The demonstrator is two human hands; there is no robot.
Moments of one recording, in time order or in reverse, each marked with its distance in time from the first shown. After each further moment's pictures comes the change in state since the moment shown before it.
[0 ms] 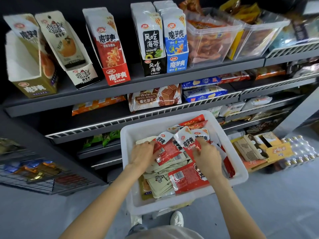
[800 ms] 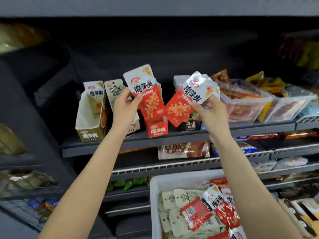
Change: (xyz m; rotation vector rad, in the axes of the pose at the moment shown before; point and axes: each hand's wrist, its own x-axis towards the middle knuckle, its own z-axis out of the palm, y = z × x) left_hand 0.050 -0.087 -0.279 -1.190 0.813 0.016; right_hand 0.137 -0.214 -0.124 1.041 0.134 -0.299
